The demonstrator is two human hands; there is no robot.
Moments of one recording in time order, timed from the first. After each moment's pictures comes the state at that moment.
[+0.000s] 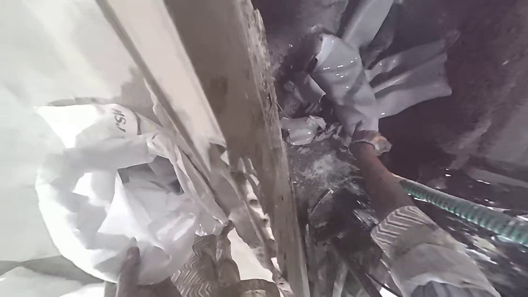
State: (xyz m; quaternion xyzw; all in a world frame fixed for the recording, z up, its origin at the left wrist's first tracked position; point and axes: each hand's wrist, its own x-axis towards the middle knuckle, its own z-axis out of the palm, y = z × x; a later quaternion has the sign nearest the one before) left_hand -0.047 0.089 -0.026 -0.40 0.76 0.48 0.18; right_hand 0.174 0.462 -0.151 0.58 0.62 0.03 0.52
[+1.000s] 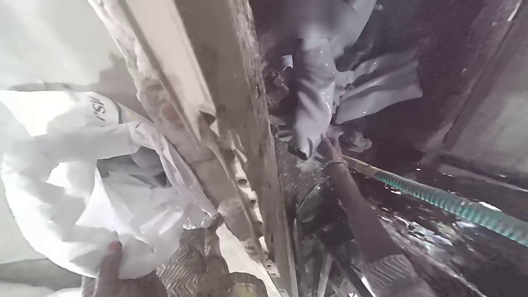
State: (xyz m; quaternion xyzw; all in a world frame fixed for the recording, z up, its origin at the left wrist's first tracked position) left_hand -0.048 0.080 -0.021 -0.37 0.76 0.49 0.21; right_hand 0.200 0.400 -0.148 0.80 0.42 -0.44 0.02
